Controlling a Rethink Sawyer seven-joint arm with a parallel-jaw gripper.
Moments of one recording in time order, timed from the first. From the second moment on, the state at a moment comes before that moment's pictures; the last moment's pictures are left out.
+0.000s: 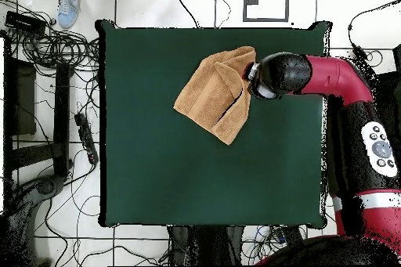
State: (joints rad) arm -0.67 -0.39 0.63 1.15 -0.60 0.97 2.12
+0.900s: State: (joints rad) arm -0.67 -0.37 0.64 1.21 -0.55 0.96 2.12
